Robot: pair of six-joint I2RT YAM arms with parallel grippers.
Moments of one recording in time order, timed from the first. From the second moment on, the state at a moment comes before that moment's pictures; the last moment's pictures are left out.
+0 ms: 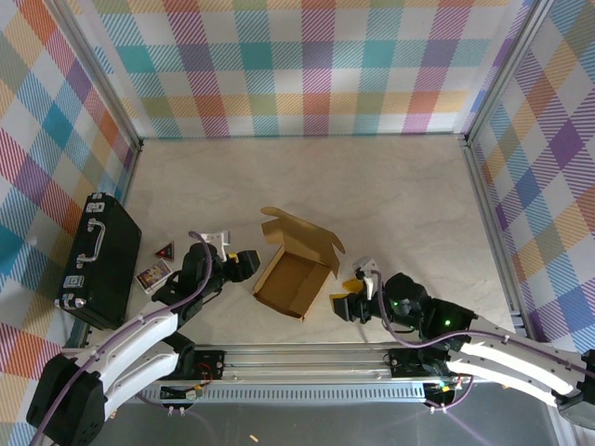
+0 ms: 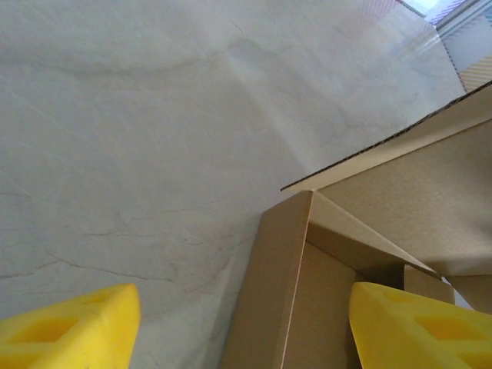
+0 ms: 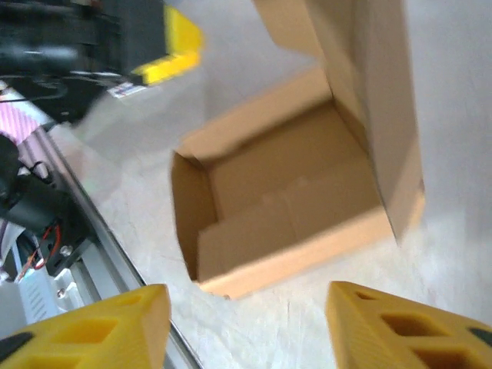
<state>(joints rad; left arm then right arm) -0.47 0.87 0.31 0.01 0.10 -0.62 1.08 0.56 0.34 -0.27 0.02 0.54</state>
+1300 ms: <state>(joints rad) -0.58 1.07 0.30 0.13 0.16 -0.73 0.73 1.14 0.75 -0.47 -0.07 0.64</state>
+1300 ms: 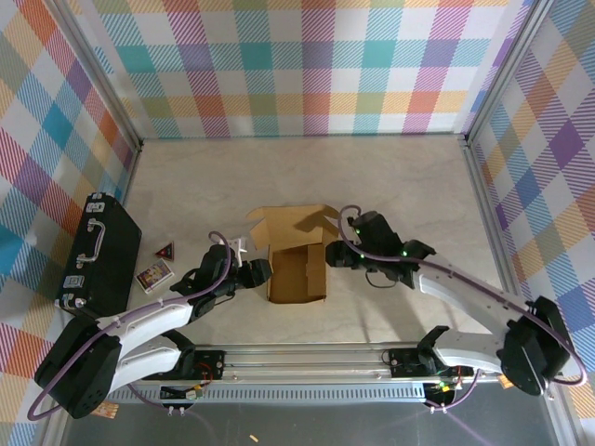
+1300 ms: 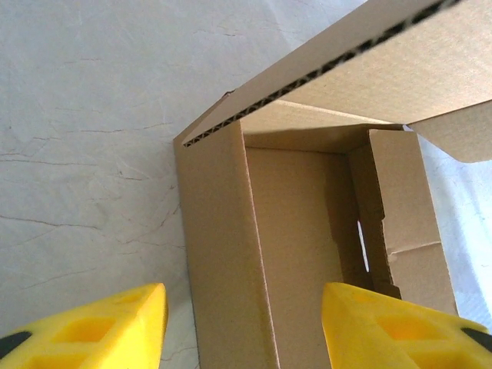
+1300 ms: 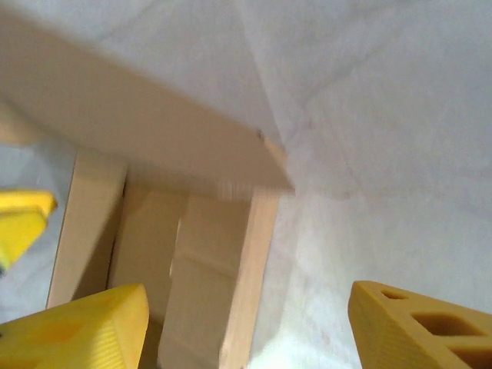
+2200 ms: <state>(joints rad) -0.60 1.14 0.31 0.14 0.13 -0.74 0.88 1.56 0.83 -0.32 0.10 0.84</state>
